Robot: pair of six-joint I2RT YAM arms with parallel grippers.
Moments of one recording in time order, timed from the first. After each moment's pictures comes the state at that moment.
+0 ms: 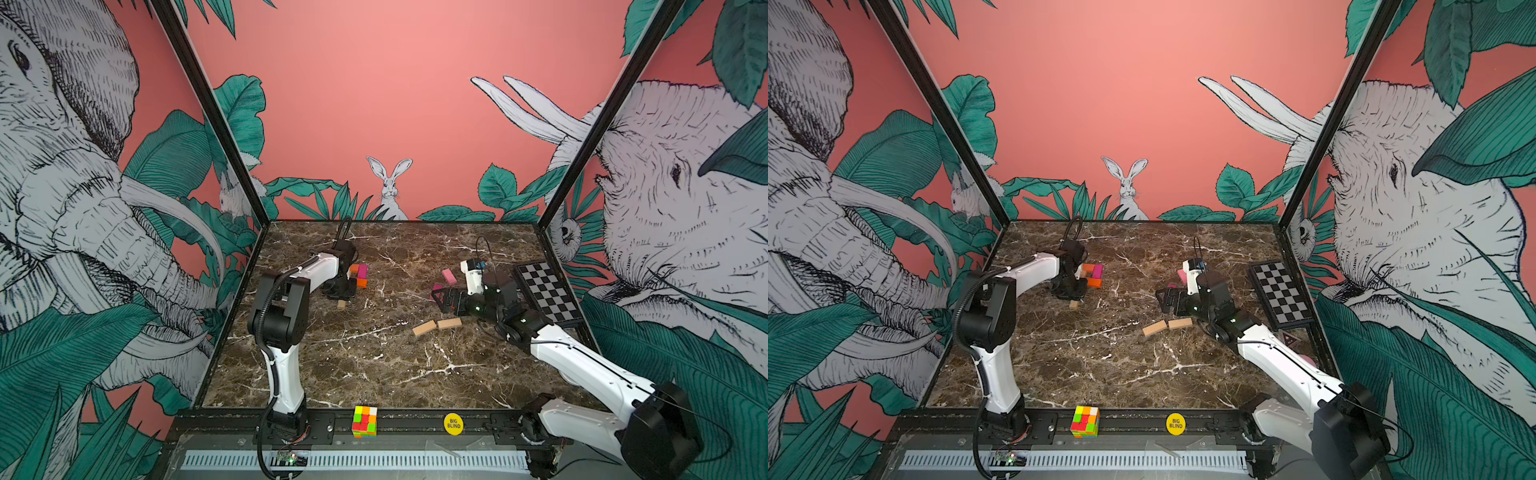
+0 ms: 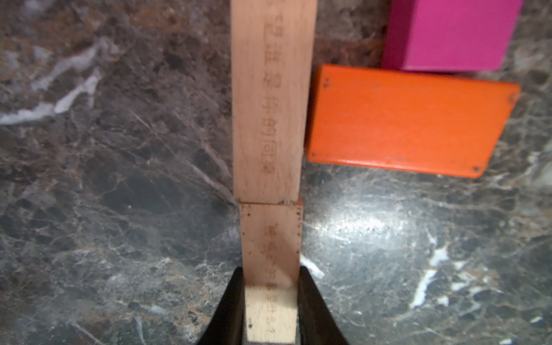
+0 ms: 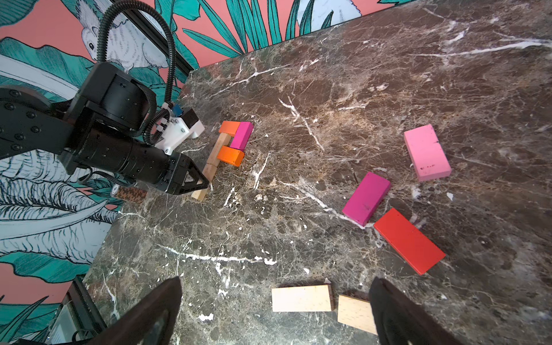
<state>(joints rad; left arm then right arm) -0.29 1.96 1.37 -0.84 -0.06 -0.19 0.54 1.13 0.72 -0.12 -0.19 0.49</state>
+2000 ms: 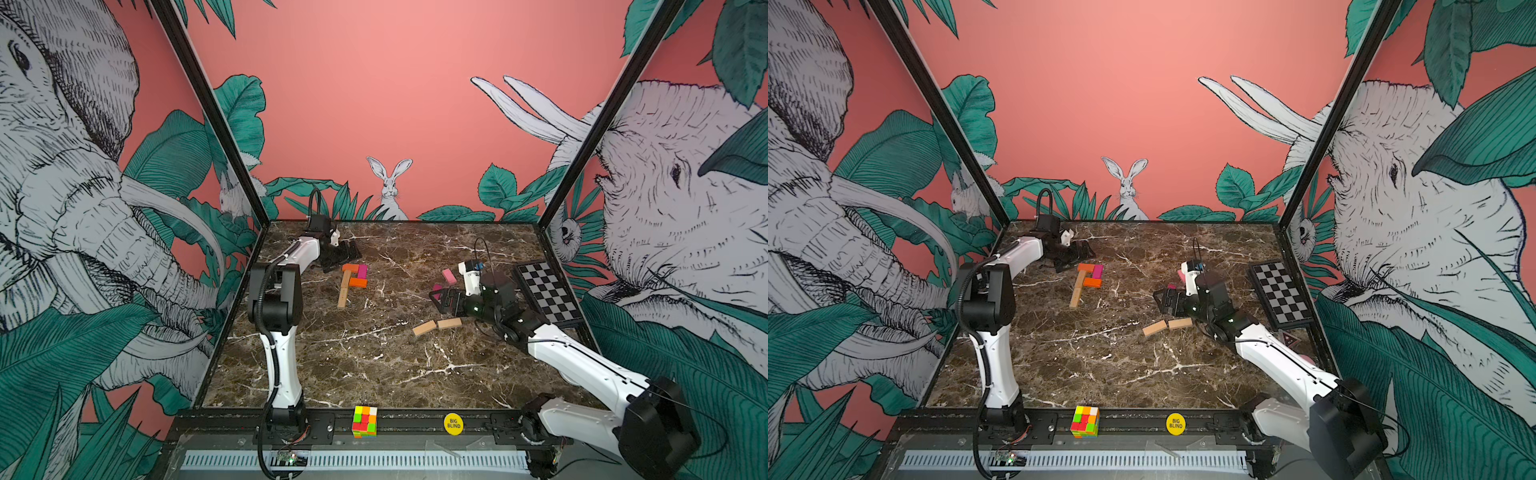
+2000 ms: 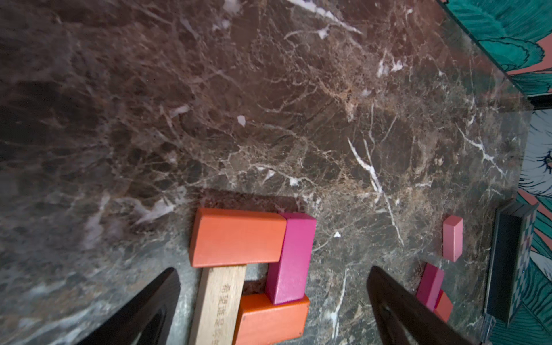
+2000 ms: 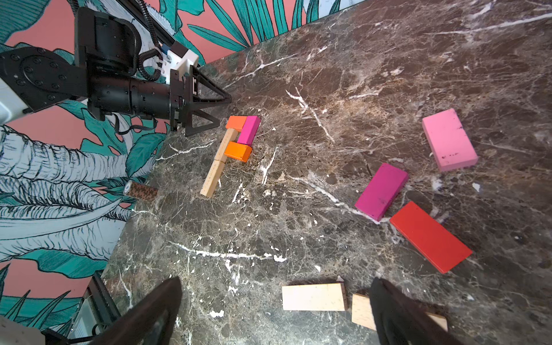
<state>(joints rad) -0.11 2.14 1.67 -0.61 0.42 -0.37 0.54 1.16 0.71 -0.08 -0.23 0.53</state>
